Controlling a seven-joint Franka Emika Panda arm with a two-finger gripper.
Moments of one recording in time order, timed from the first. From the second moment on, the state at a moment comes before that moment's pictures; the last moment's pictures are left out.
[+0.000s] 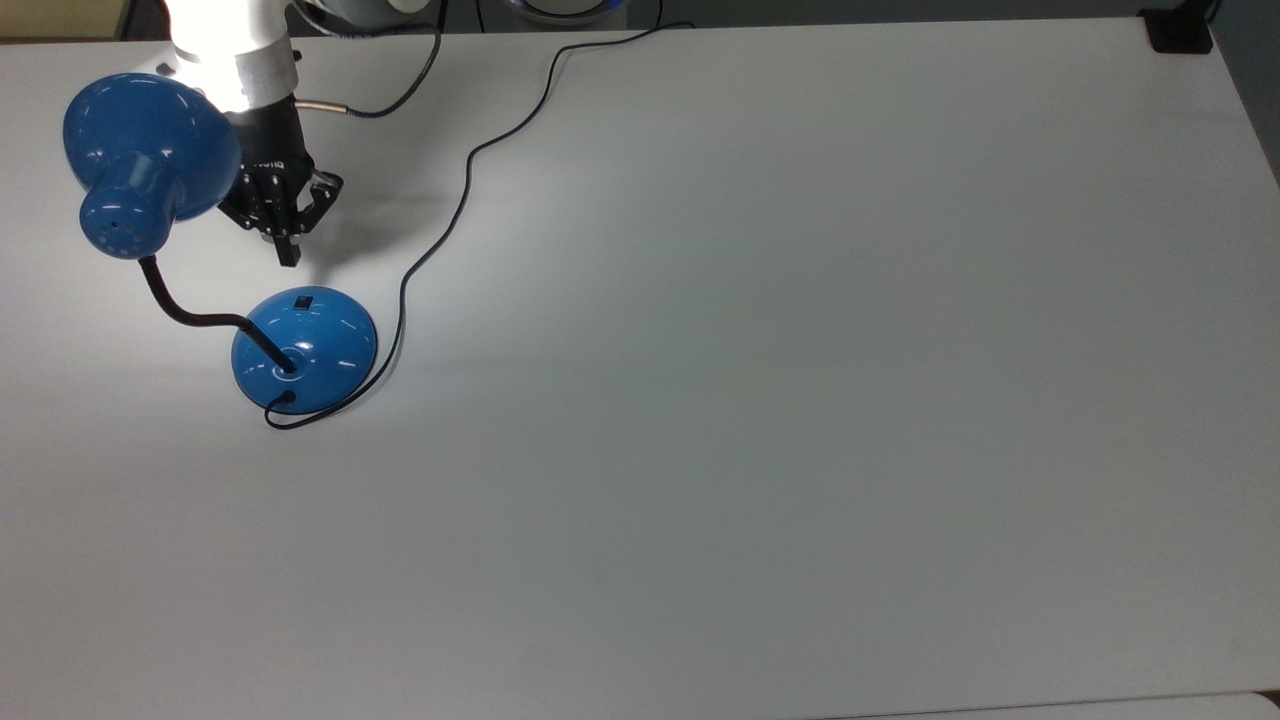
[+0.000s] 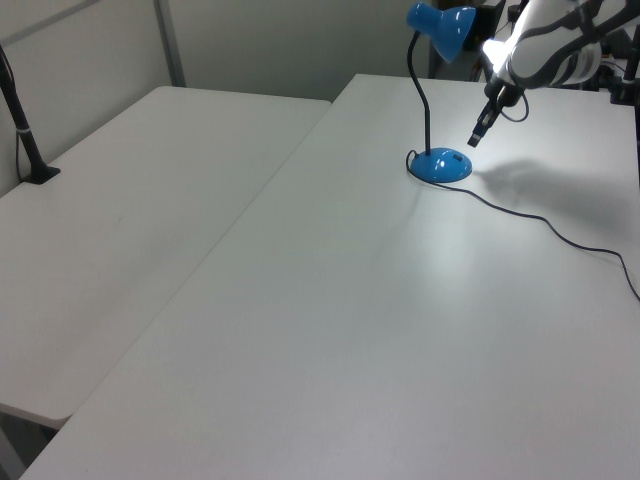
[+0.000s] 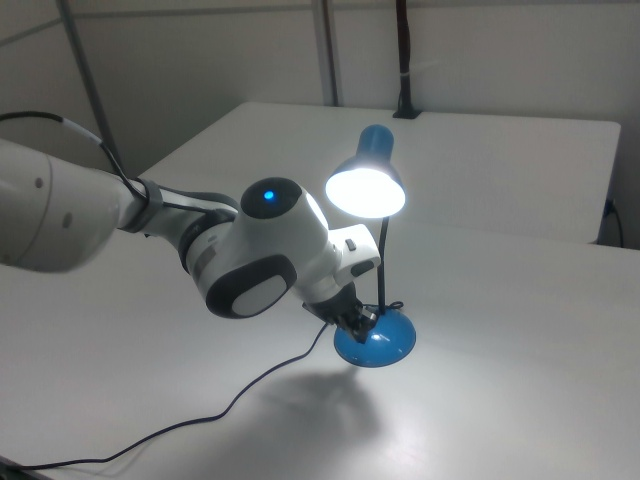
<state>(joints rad) -0.33 0.15 -0.04 -2.19 0.27 2.71 -0.58</state>
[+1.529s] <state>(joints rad) -0.32 0.24 -0.03 -2.16 0.34 2.78 -0.58</state>
